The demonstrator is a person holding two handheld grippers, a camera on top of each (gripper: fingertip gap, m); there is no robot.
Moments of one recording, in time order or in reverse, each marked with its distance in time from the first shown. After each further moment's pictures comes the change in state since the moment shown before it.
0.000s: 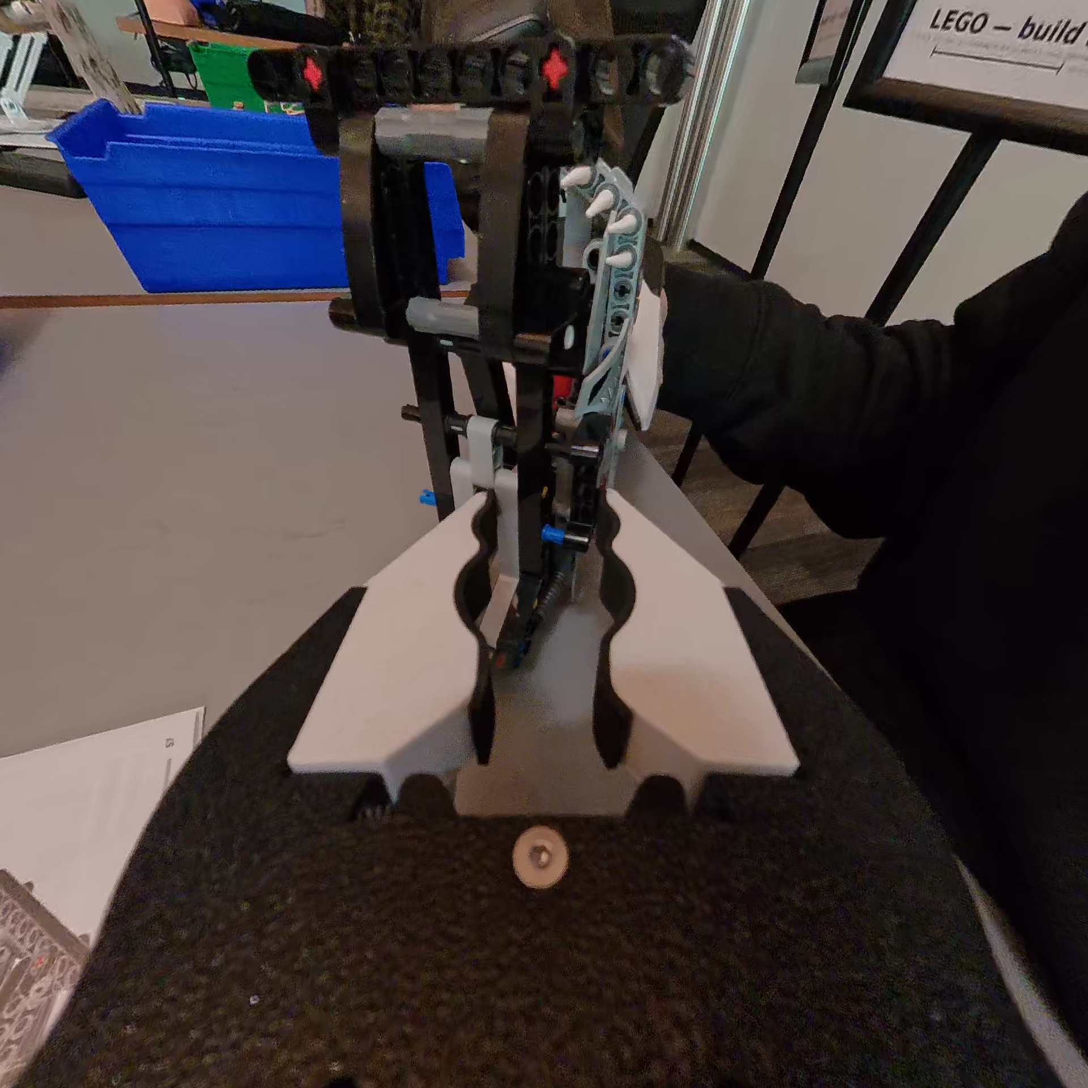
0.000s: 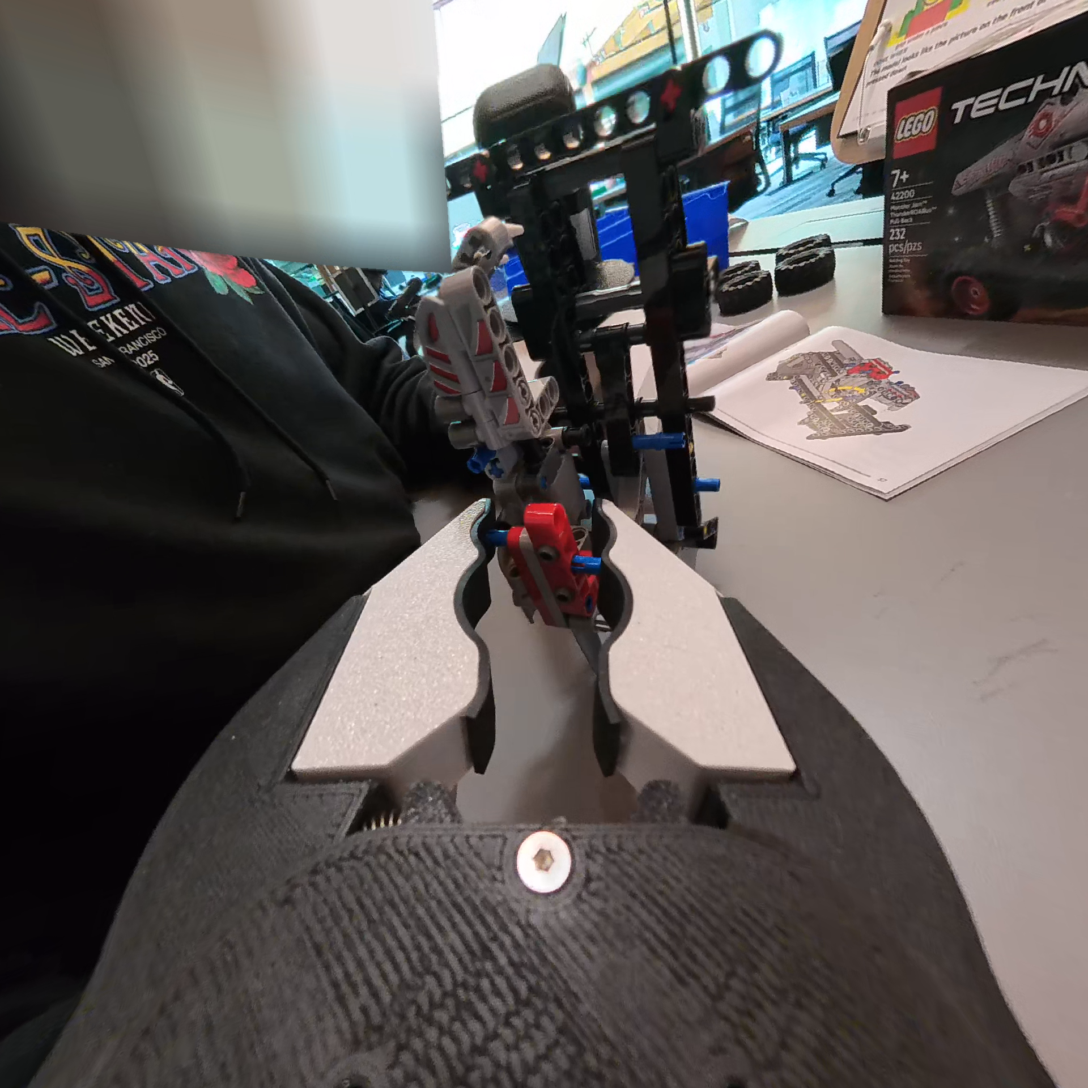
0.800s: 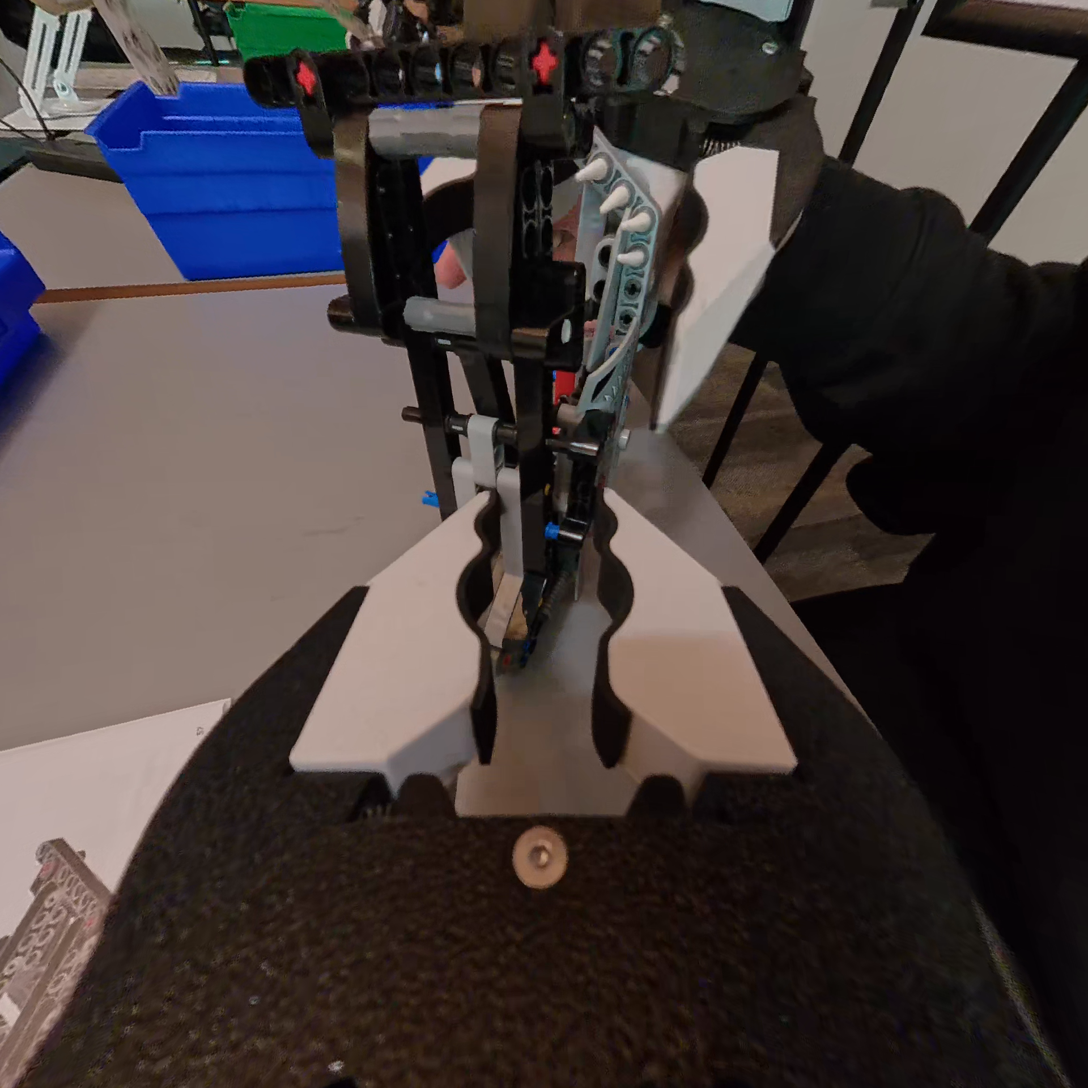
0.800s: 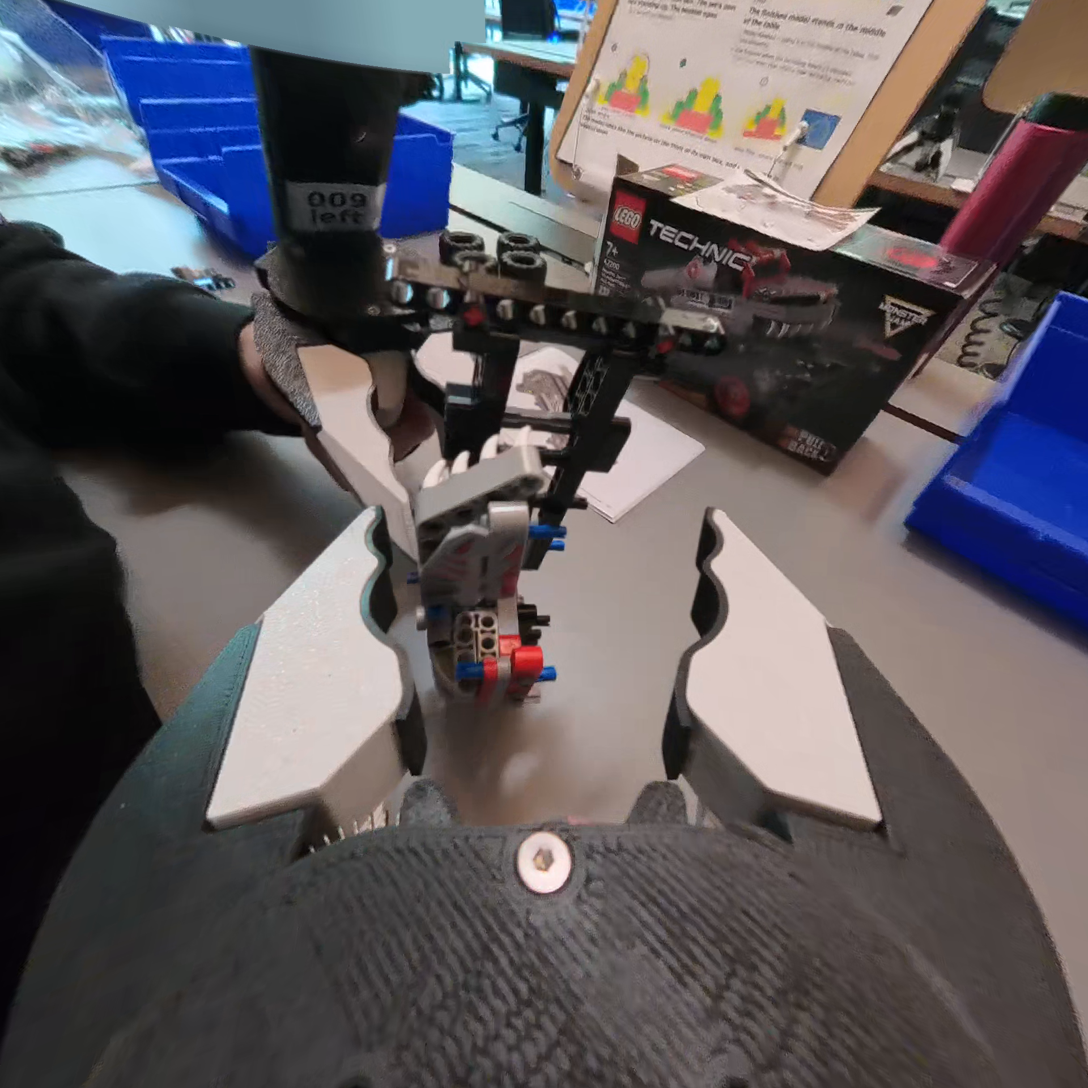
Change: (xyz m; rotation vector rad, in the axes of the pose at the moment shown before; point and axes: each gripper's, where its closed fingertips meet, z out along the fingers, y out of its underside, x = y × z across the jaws) left arm -0.001 -0.003 0.006 -0.065 -0.081 0.031; right arm 0.025 -0.039 -0.006 -0.166 0.590 -0.381
